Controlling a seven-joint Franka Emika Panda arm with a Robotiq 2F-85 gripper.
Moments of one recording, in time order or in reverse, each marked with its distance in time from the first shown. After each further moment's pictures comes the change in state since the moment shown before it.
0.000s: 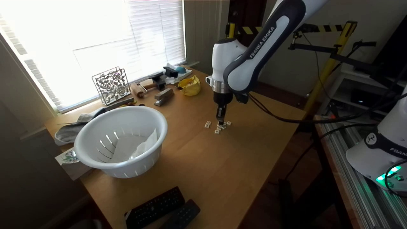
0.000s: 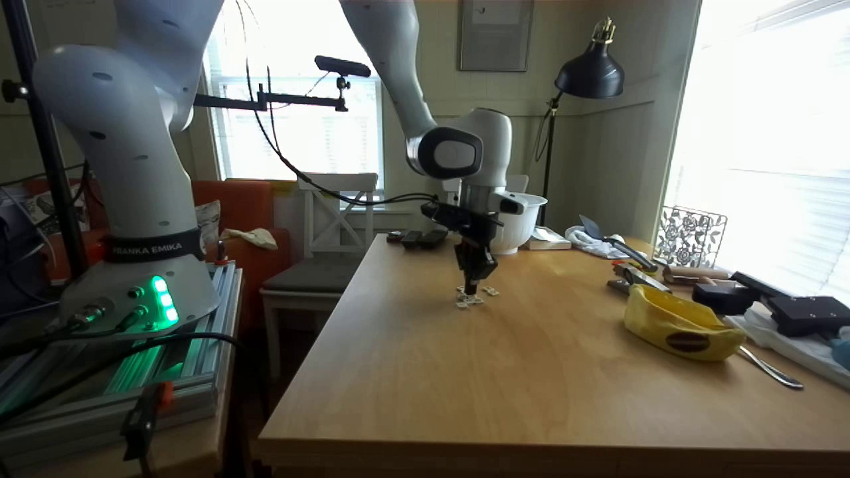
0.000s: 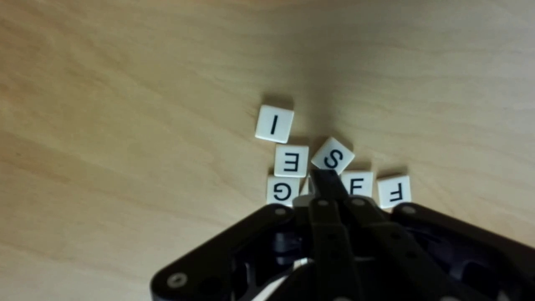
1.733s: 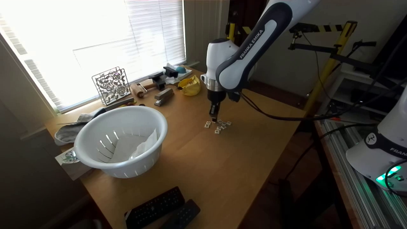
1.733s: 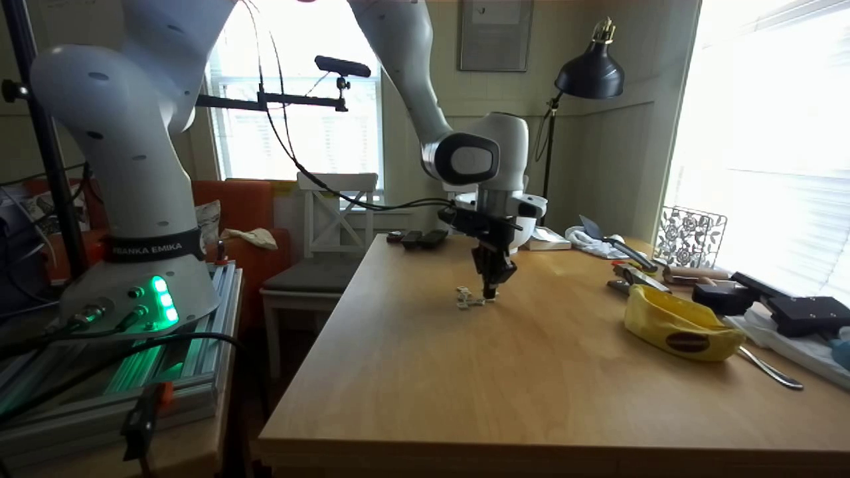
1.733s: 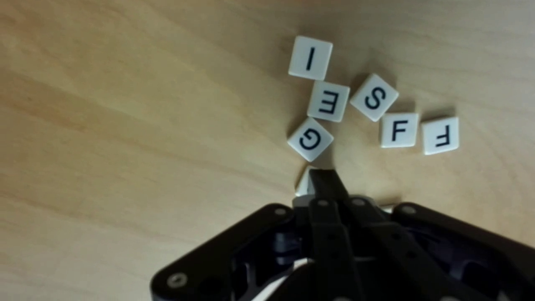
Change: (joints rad) arm -0.027 0.074 0.004 0.109 0.000 0.000 0.000
